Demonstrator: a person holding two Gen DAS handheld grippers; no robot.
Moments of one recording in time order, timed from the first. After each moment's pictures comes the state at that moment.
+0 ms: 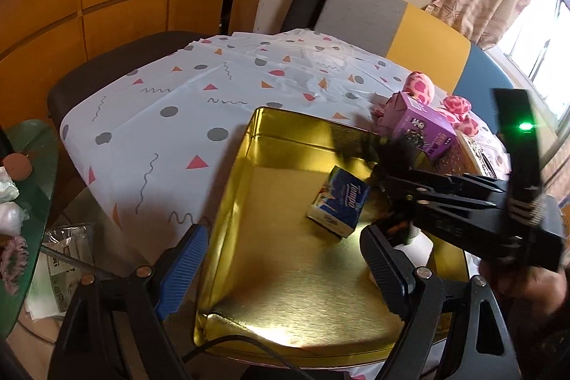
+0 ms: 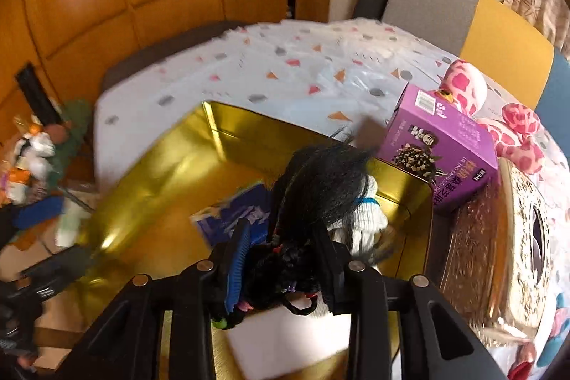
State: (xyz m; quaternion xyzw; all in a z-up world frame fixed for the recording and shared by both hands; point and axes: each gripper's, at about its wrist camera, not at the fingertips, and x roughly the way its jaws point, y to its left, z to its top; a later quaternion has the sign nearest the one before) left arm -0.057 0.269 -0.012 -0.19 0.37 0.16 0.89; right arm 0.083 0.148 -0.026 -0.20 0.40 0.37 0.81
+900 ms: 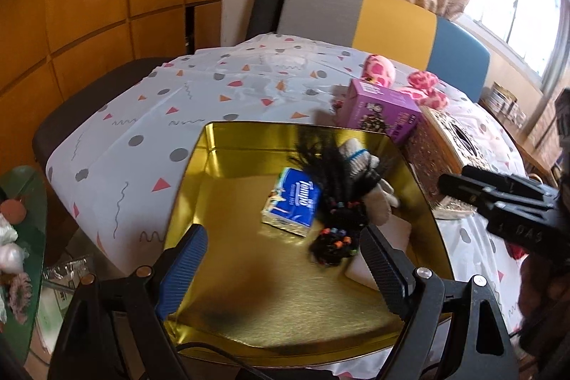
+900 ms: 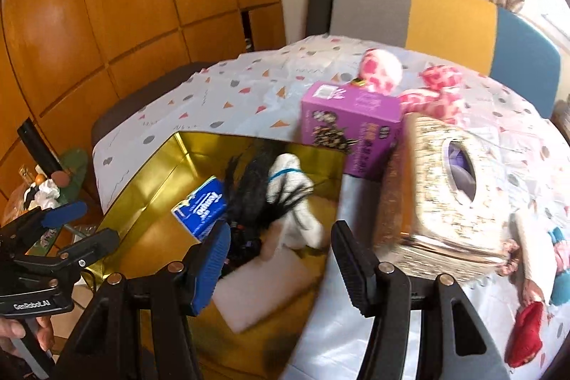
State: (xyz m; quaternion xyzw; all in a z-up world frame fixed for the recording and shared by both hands) left arm -0.038 0.223 0.002 -0.12 0.37 0.13 0.91; right arm 0.066 0.035 0.010 -0.10 0.37 0.34 0.86
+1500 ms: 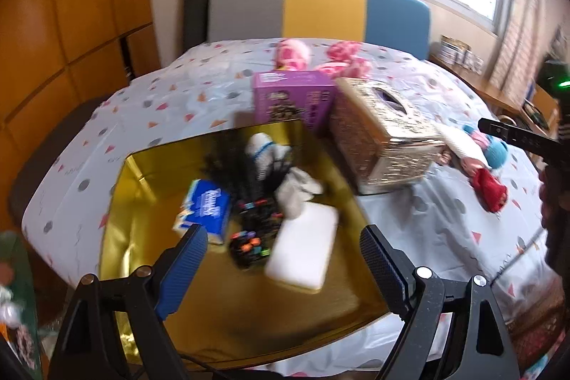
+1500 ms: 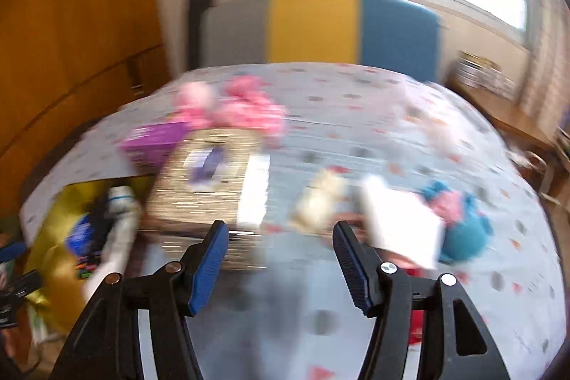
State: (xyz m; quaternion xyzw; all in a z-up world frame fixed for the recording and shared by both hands) left arm -0.014 0.139 0.011 -0.03 0.39 0.04 0.92; right arm 0.108 -0.160 0.025 -0.03 0.35 0.13 0.93
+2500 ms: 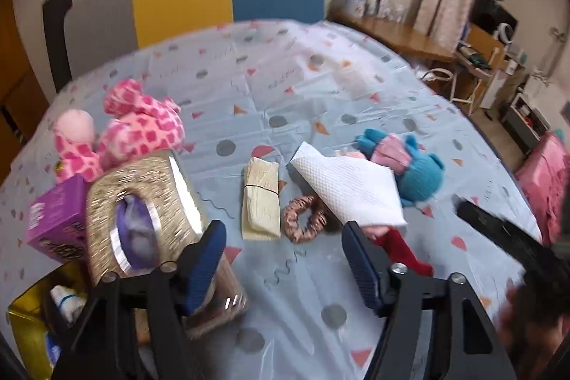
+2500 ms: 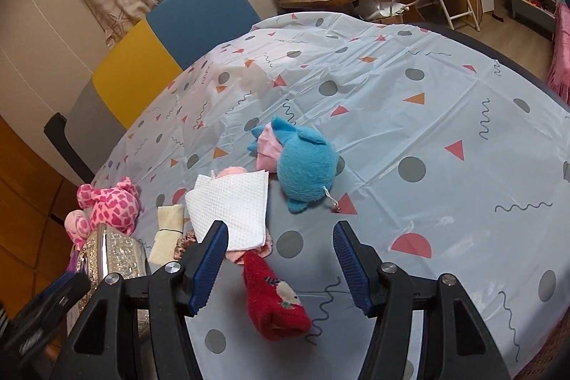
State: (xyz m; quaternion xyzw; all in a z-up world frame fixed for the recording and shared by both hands) left arm 0.179 -0.097 0.038 0.05 0.43 -0.14 0.89; right arm 0.123 -0.352 -0.024 0.29 0.38 -0.06 0.88
